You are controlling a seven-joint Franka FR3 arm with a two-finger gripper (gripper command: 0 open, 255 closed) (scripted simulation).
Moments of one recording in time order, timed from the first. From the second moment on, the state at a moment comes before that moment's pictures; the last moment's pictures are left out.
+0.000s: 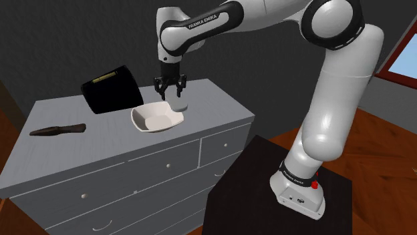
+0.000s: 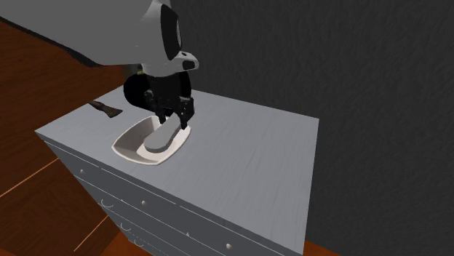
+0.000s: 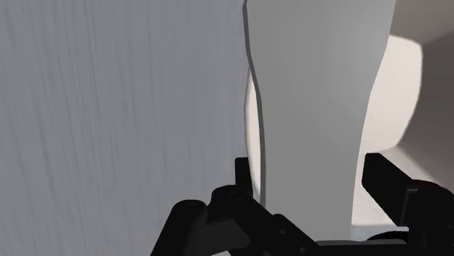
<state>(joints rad) 0.09 0.15 0.12 -1.88 0.00 2.02 0.55</state>
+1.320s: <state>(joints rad) 0.41 0.64 0.22 -1.15 -0.12 1.78 0.94</state>
